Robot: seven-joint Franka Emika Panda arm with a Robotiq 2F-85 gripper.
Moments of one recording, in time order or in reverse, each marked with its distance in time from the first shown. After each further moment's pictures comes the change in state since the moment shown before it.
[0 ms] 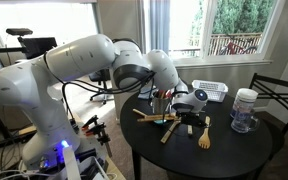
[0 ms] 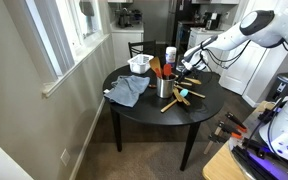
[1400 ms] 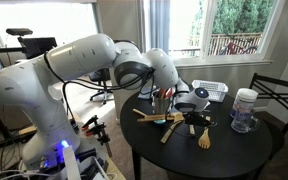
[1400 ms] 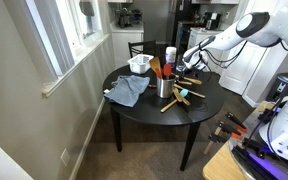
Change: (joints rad) arm 0.068 -0.001 -0.090 0.056 0.020 0.068 0.035
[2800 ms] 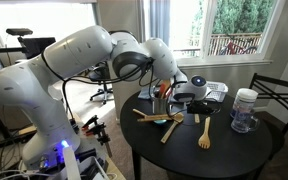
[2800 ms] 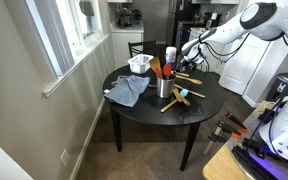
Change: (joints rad) arm -0.013 -0.096 0.067 -0.075 0.000 0.156 0.000
